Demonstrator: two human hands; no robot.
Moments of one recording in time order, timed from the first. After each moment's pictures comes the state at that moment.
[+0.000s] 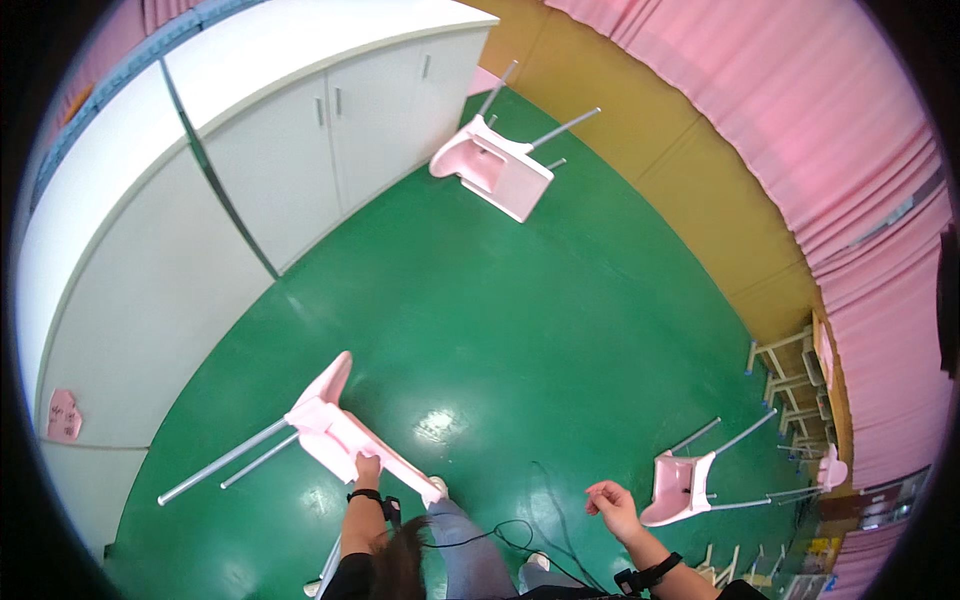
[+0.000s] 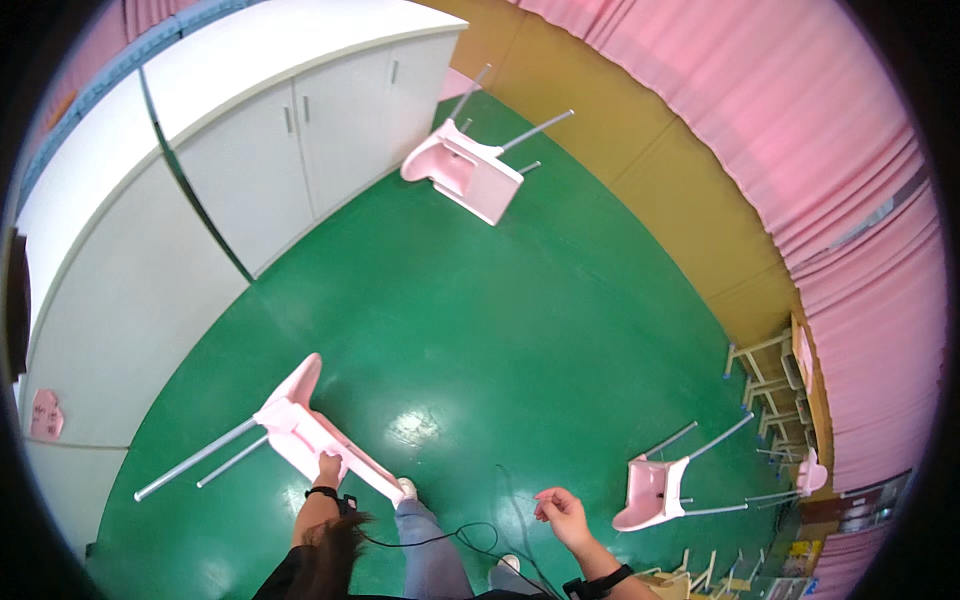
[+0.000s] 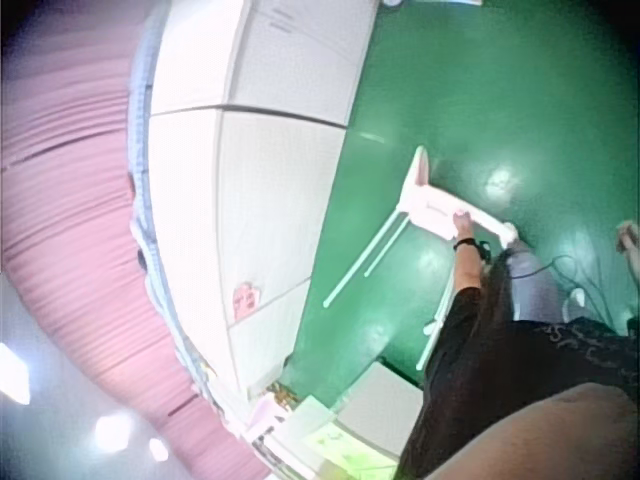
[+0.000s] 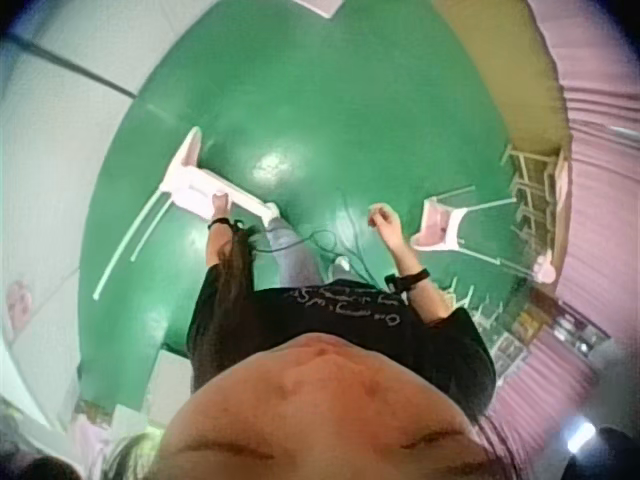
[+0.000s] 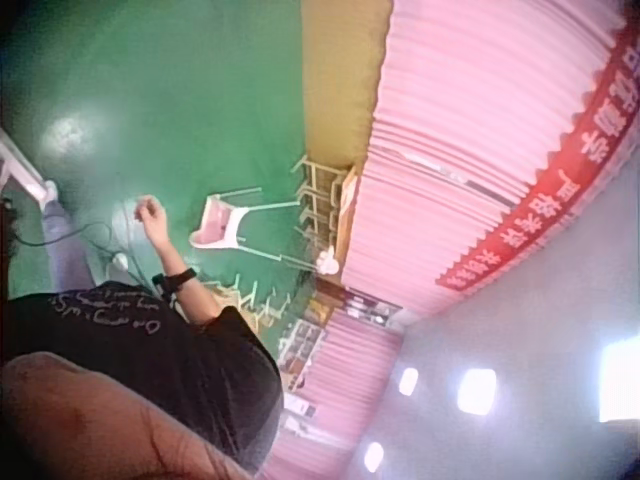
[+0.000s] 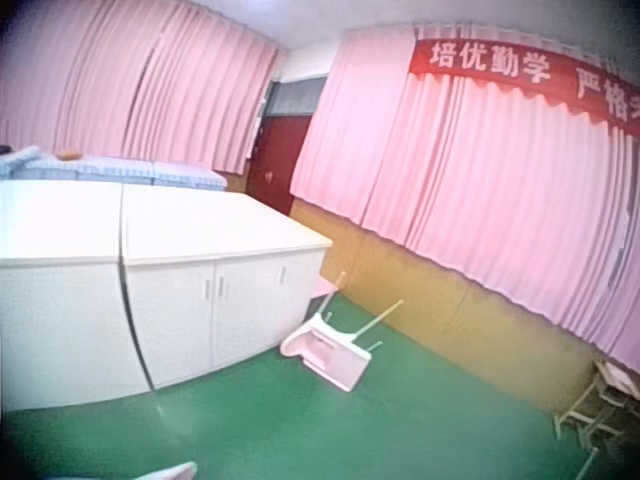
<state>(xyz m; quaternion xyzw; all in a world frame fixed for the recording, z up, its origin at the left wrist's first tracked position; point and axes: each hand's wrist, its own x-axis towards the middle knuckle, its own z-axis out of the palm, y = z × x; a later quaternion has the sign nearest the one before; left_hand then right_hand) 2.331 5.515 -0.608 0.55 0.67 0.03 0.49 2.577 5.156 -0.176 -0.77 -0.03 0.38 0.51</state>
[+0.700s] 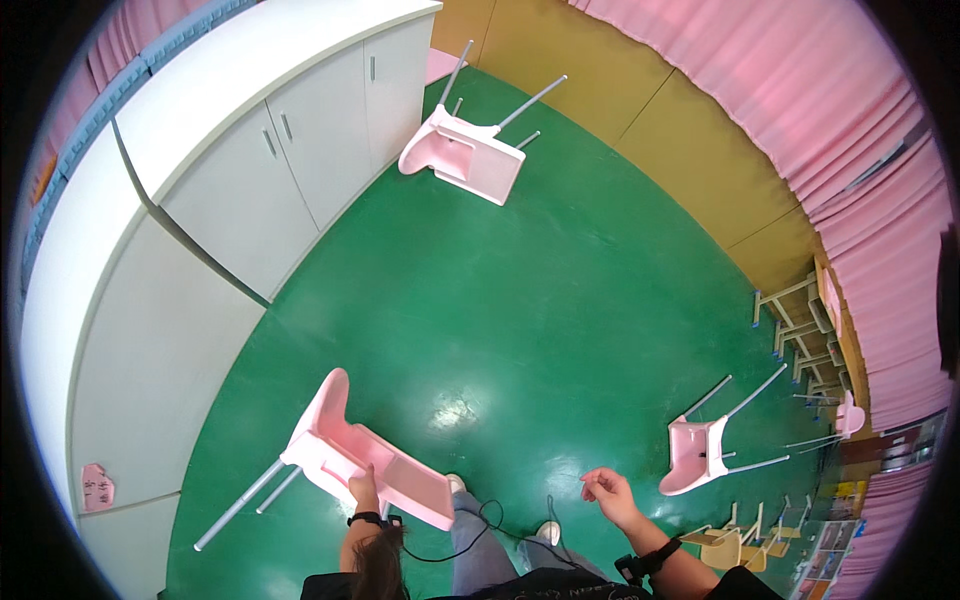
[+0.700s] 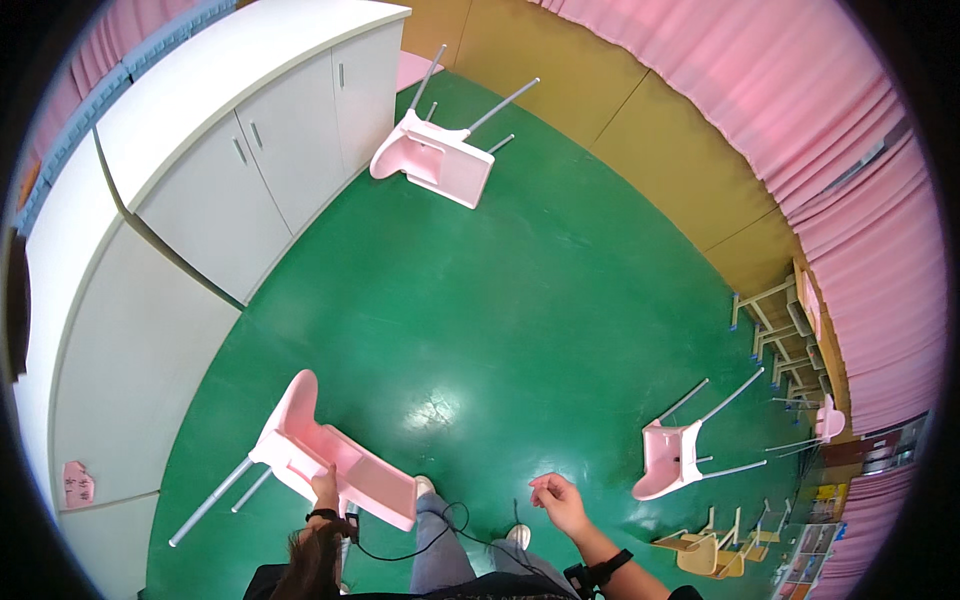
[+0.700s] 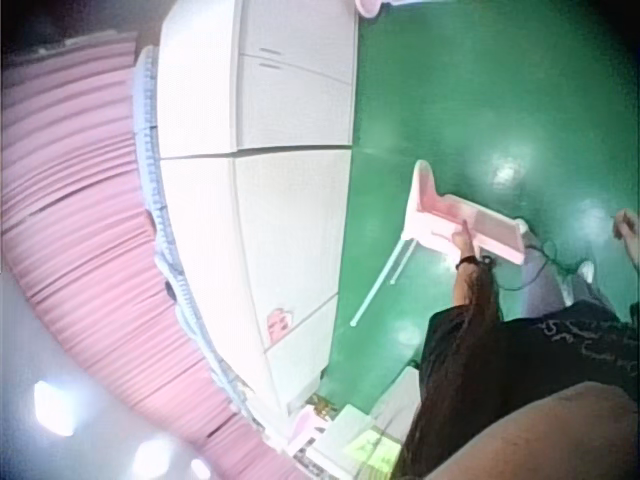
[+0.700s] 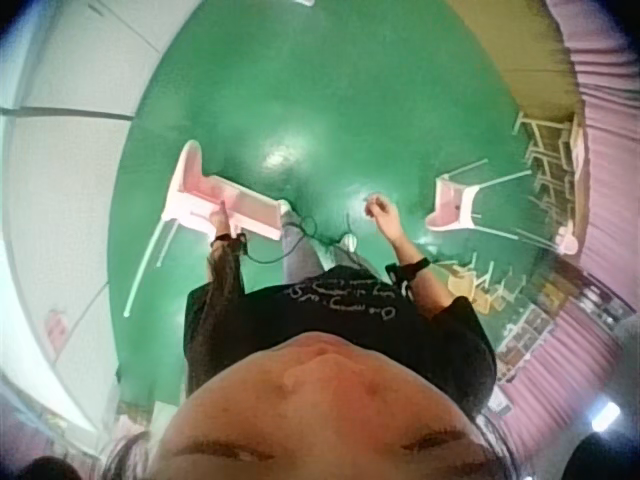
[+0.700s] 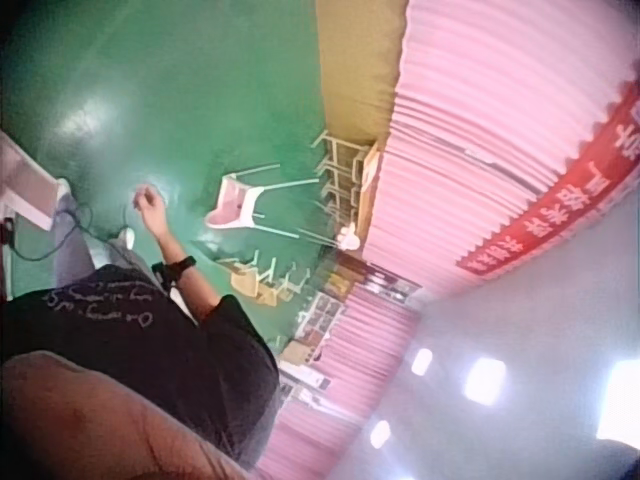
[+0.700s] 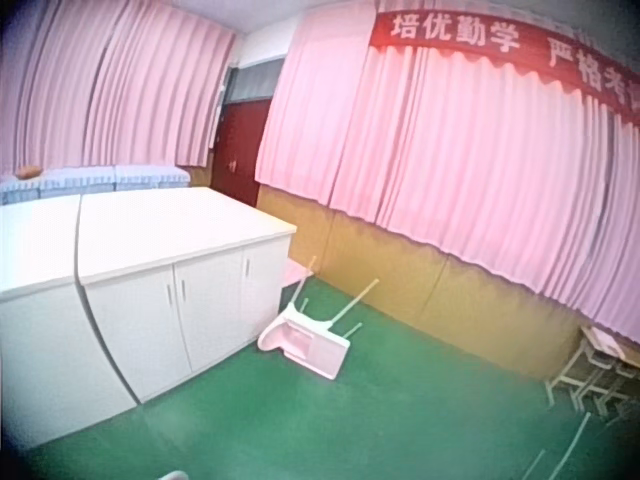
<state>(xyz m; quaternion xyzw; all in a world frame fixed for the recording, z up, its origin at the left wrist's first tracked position) 2.348 5.539 -0.495 0.54 0.74 -0.02 0.40 2.606 5.168 -0.194 -0.75 -0.01 0.38 0.54</state>
